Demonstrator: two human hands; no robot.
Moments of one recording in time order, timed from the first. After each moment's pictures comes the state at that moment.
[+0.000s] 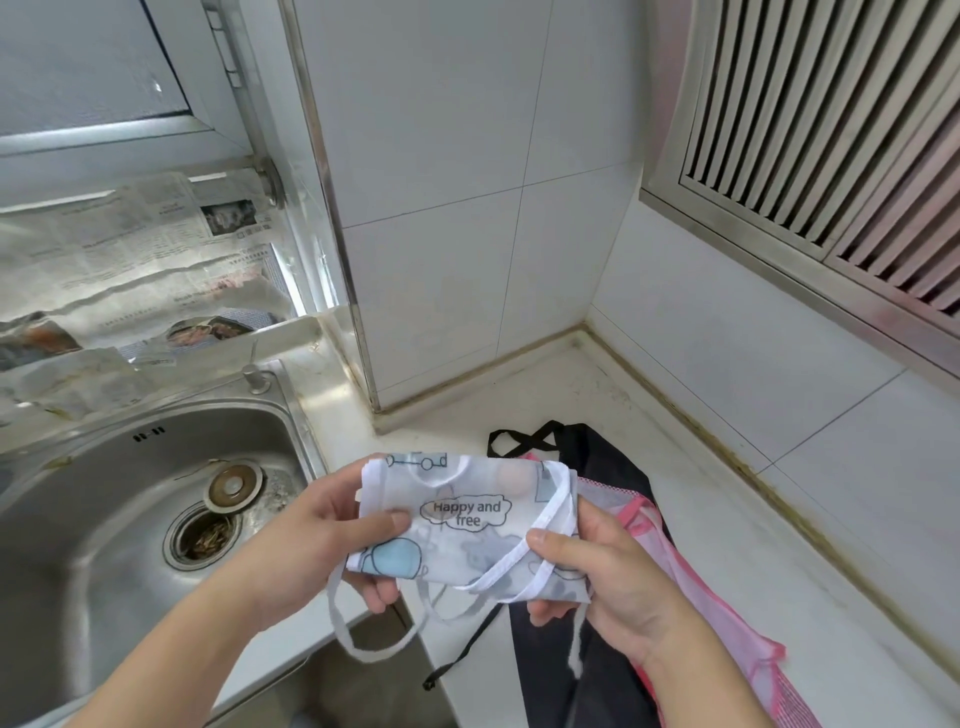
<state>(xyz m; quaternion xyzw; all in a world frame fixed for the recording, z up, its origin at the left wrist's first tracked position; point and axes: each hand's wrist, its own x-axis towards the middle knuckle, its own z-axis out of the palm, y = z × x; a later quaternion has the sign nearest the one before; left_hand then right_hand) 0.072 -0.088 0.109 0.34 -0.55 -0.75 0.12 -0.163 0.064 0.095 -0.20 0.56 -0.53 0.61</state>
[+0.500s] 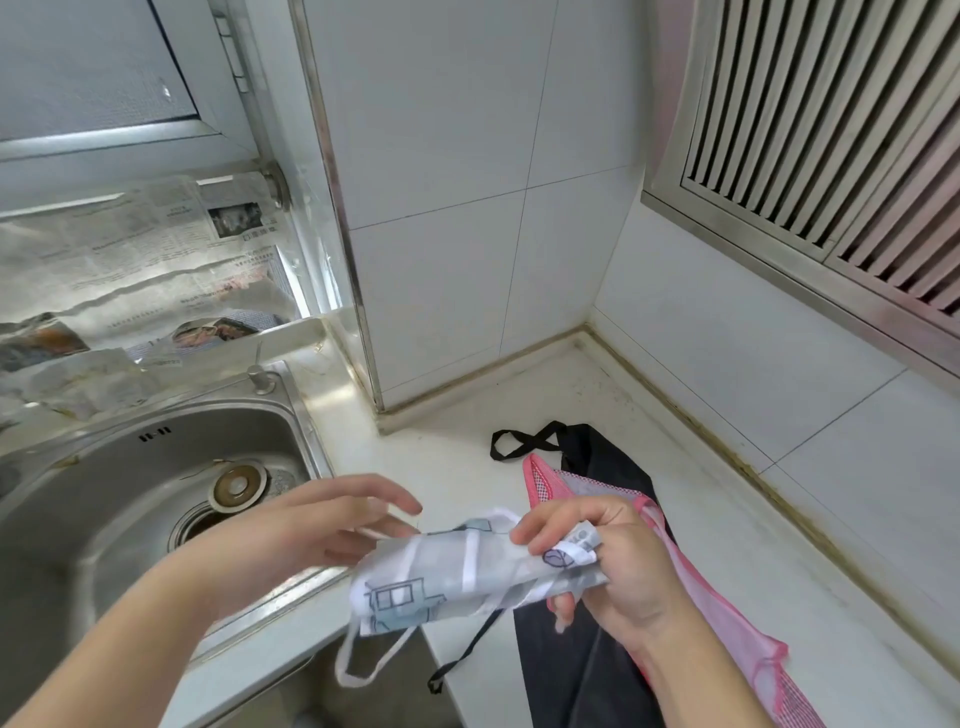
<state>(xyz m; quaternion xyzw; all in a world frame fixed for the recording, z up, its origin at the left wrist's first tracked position) 0.099 -0.111 0.114 0.32 -0.63 -0.71 -0.04 -0.158 0.060 0.100 -0.24 0.52 -0.58 0.58</state>
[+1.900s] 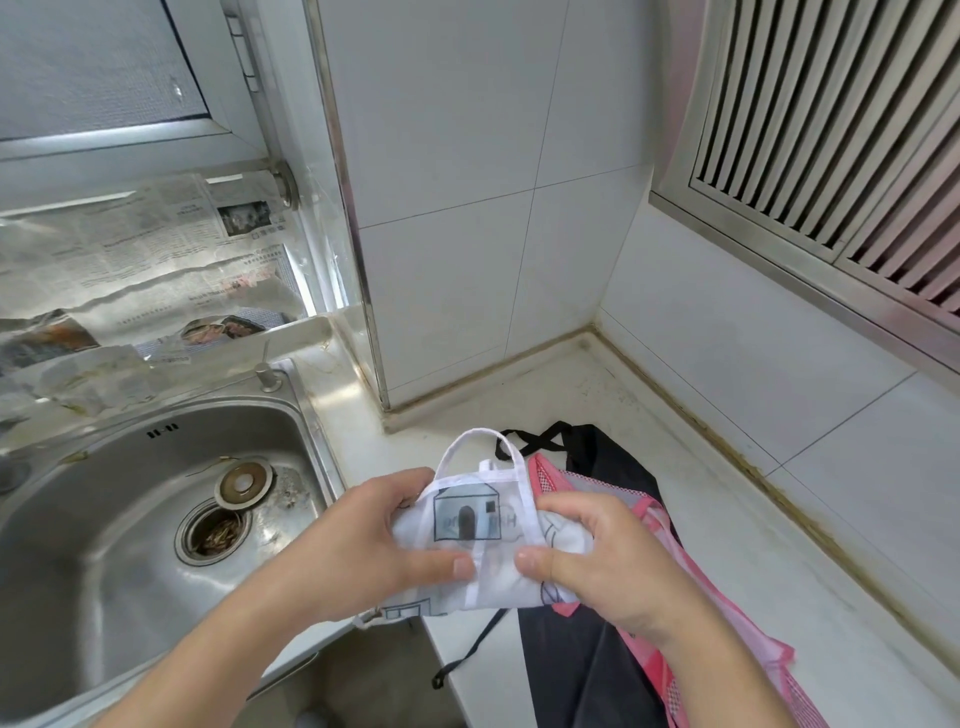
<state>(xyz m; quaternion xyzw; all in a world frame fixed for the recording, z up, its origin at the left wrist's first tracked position) 0.059 -0.066 0.139 0.40 -0.75 -0.53 0.01 -0.162 0.061 0.106 -0.45 0.65 -0.38 0.48</state>
